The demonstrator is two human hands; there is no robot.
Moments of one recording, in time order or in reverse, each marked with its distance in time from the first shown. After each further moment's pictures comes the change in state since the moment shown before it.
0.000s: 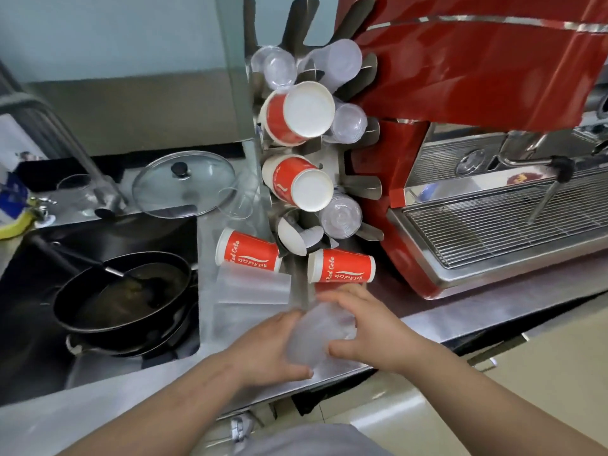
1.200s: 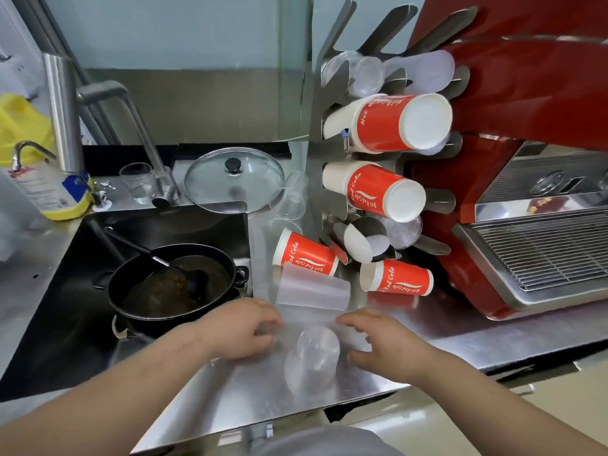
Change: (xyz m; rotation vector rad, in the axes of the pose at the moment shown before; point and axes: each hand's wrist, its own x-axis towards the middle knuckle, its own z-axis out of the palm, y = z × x) left_hand -0.049 -0.120 -0.088 0.285 -0.016 0.075; right_hand 0.047 -0.045 0.057 -0.227 -0.206 0.081
